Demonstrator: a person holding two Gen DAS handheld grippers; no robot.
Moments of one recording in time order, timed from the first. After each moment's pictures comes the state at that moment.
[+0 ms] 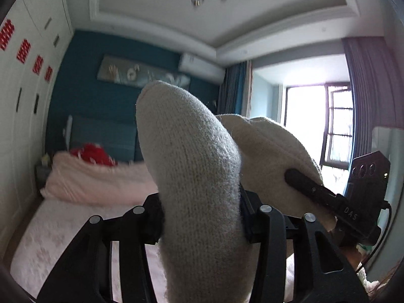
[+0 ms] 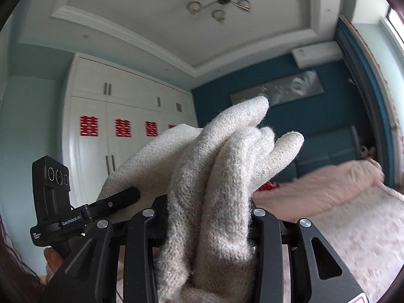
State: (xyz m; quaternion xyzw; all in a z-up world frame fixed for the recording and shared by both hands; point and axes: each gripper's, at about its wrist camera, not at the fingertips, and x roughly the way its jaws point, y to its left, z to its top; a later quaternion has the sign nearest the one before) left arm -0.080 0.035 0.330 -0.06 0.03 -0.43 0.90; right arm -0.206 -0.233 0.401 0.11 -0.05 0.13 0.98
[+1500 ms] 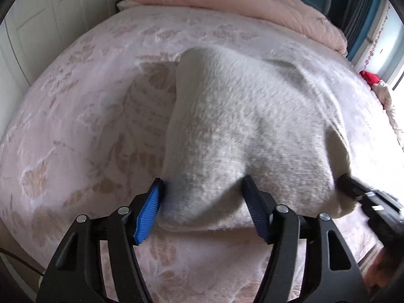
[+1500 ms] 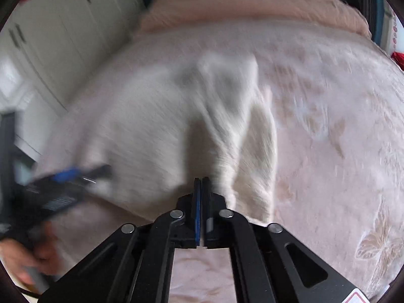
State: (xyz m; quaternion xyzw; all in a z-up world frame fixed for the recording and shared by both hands) left arm 0.112 0.024 -0.095 0.02 0.50 -0.14 0.85; right arm -0.002 -0.170 -0.016 0.11 0.49 0.01 0.86
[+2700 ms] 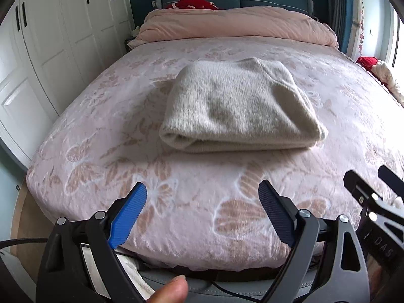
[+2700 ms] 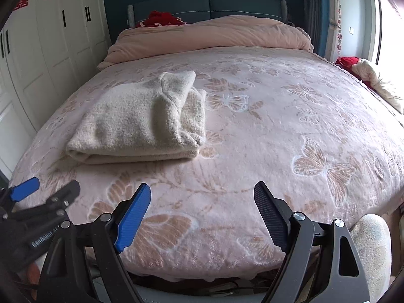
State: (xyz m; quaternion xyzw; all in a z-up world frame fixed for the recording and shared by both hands) left arm -0.032 0.010 -0.071 0.09 0.40 -0.10 0.91; right arm -0.138 -0.154 0.010 0.09 0.38 -0.14 0.91
